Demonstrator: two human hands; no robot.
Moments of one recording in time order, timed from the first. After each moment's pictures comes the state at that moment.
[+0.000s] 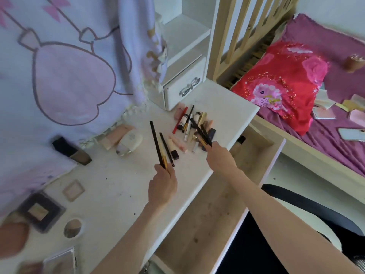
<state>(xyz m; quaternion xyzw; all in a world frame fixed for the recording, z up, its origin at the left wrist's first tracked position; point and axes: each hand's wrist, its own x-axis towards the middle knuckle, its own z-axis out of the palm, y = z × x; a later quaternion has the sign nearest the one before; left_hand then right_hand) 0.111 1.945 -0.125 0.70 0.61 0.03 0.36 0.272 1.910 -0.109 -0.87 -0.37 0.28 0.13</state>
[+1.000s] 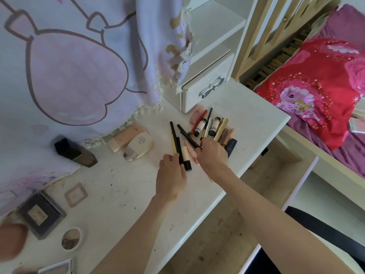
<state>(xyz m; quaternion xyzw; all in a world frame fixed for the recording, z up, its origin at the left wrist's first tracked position) 0.130 2.005 -0.157 0.81 0.54 0.04 0.25 0.257 1.995 -0.139 -0.86 -0.46 0.19 0.10</state>
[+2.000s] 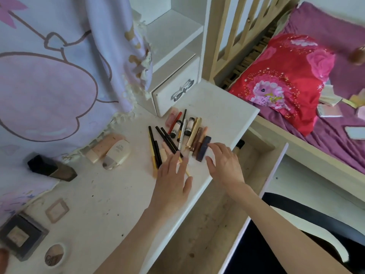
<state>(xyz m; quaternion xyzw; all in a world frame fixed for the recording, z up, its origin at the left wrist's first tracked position) 0.149 1.961 -0.136 0.93 0.35 0.02 0.15 0.306 1.898 -0.138 -0.85 -0.49 0.10 0.18</state>
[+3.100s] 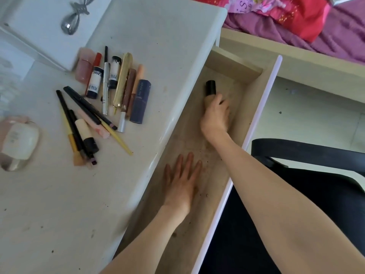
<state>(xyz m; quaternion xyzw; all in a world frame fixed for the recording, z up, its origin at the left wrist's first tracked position) 0.210 1.858 -0.288 0.91 0.23 -0.32 0.14 0.393 1.885 -0.292 -0.93 -0.15 0.23 0.24</state>
